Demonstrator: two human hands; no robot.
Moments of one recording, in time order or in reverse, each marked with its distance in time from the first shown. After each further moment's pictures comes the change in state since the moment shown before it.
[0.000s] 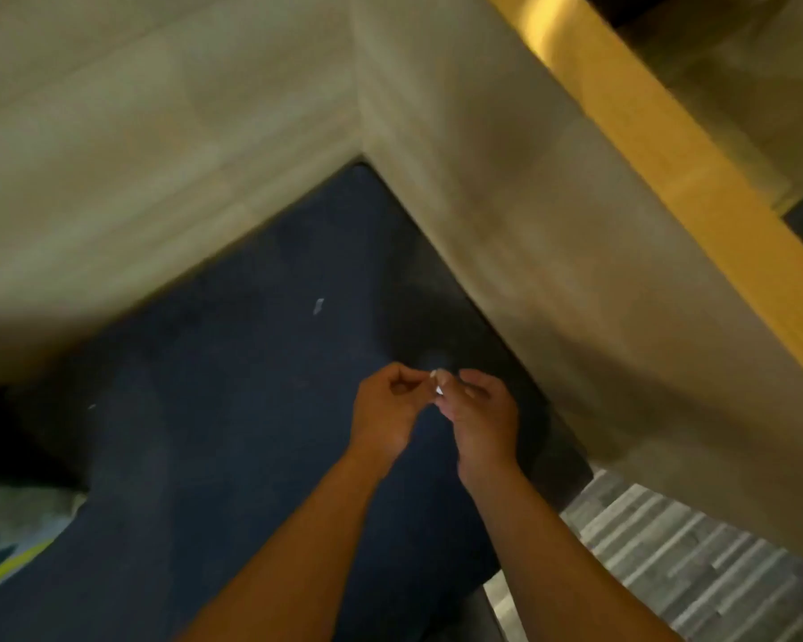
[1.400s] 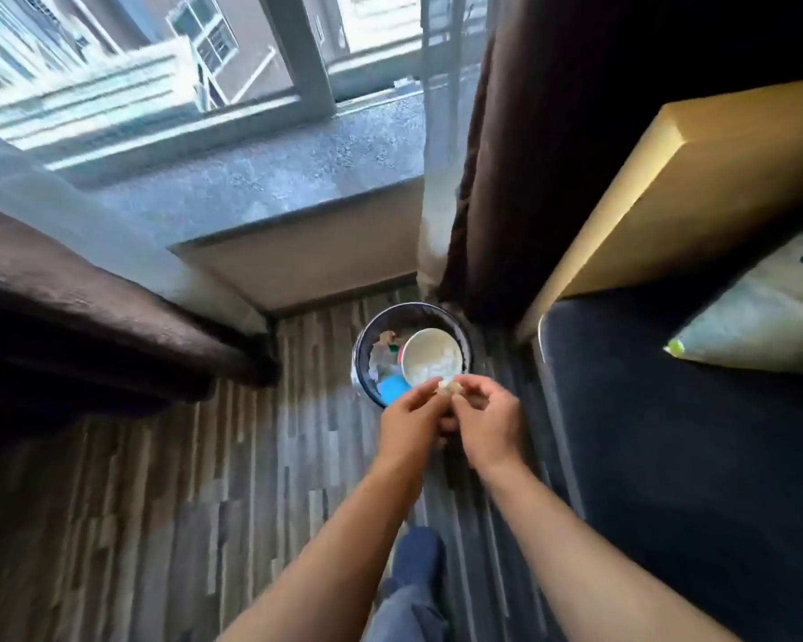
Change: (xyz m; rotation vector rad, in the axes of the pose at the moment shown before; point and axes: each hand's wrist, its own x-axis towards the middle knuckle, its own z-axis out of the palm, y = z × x) left_hand -0.638 -0.434 -0.252 -1.635 1.618 -0.086; right_hand -0.600 0.517 0.053 -1.484 -1.775 -0.649
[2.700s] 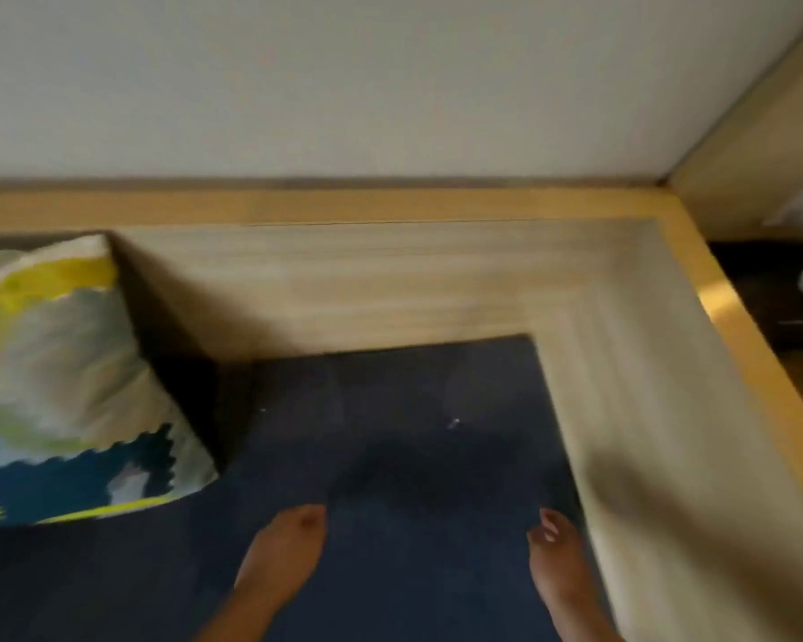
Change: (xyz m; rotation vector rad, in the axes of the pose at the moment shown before) left_hand -0.280 -0.383 0.447 2.098 -1.212 0.566; right_hand -0.398 0.464 -0.527 0.772 1.385 0.930
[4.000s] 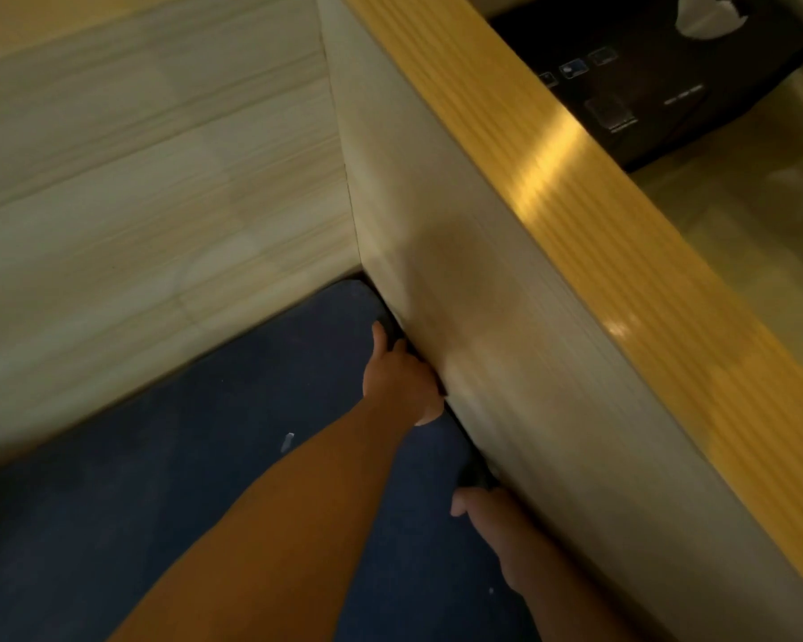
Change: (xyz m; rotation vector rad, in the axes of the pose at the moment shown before) left_hand 0.222 0.313 0.201 1.202 -0.111 0.739; right_hand 0.134 0.029 -0.030 0.059 -0.438 0.591
